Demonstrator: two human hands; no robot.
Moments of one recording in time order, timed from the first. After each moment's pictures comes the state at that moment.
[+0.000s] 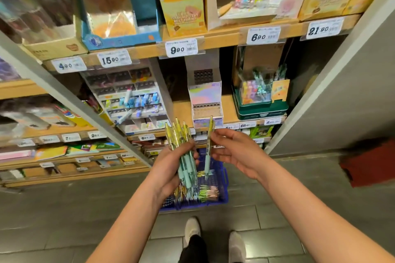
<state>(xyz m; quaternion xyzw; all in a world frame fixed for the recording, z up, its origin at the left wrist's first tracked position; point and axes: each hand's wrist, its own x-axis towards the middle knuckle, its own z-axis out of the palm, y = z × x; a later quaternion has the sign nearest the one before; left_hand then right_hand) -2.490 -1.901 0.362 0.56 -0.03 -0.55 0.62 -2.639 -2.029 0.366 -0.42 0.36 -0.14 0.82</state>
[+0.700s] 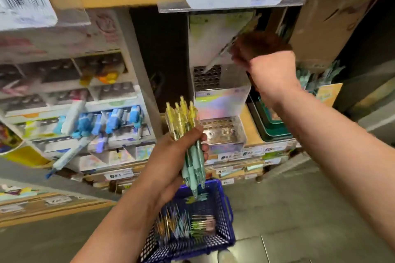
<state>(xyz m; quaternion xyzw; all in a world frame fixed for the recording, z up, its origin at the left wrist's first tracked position) -2.345 -2.043 0.240 0.52 -0.13 -0.59 0.61 -2.448 -2.247 0.305 -0.56 0.39 -0.47 0.56</state>
